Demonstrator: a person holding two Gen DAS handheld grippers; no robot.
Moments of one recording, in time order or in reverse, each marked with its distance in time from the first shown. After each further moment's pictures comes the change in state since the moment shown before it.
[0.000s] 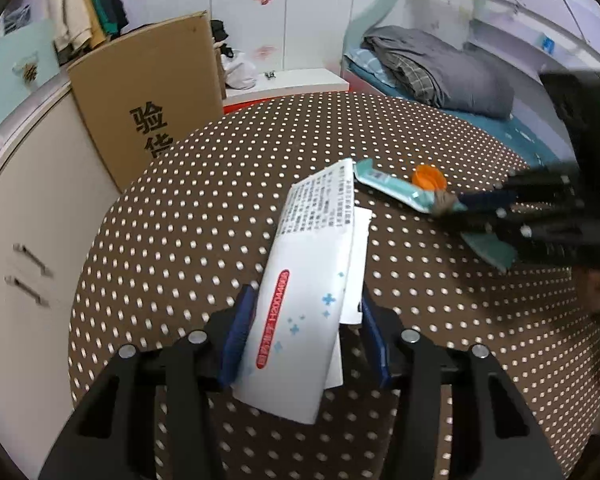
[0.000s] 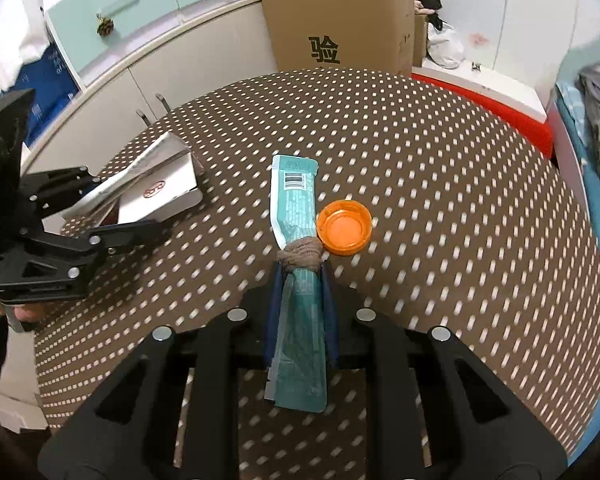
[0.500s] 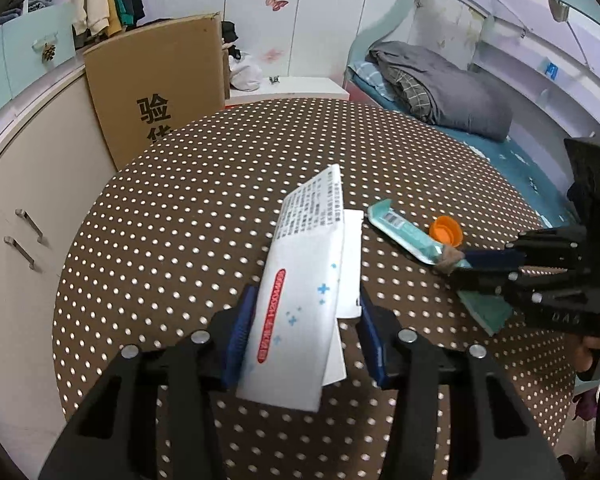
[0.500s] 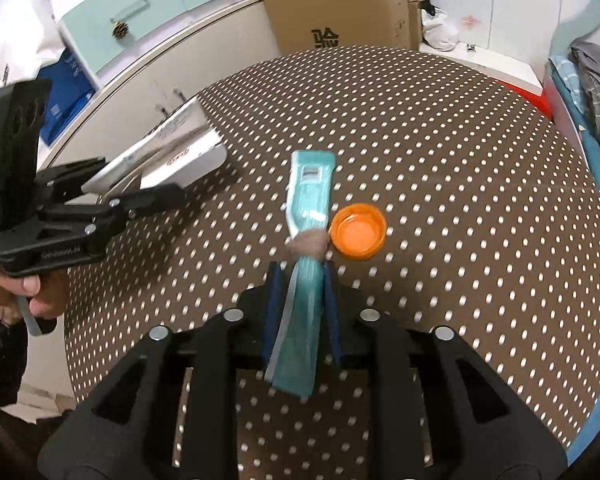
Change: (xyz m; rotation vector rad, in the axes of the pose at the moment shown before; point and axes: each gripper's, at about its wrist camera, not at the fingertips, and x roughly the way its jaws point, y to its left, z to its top) left arm -0.032 -0.031 -0.025 -0.075 -0.030 -0.026; right arm -0.042 0.019 -0.061 0.046 0.016 0.045
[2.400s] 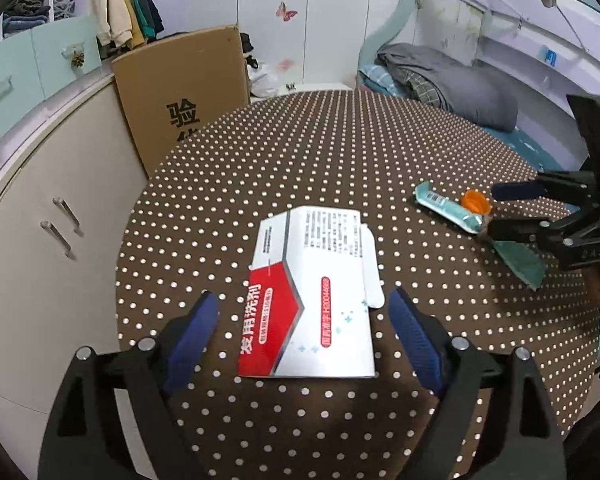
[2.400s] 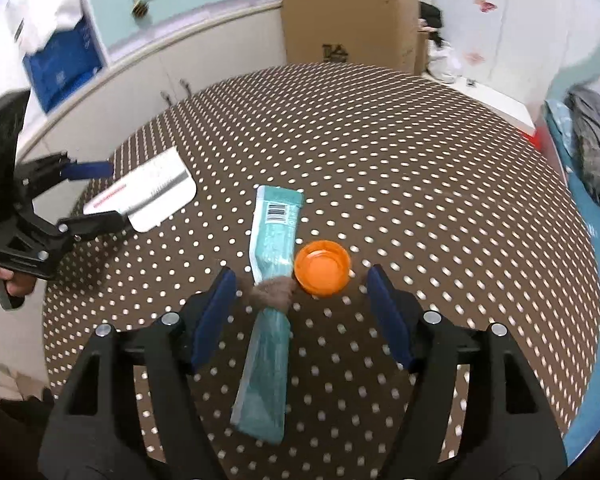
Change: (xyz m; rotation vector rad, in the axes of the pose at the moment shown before) left arm -0.040 0.036 -0.062 0.038 -0.035 0.068; right arm 0.003 0.031 -0.012 -0.137 -0.046 -0.086
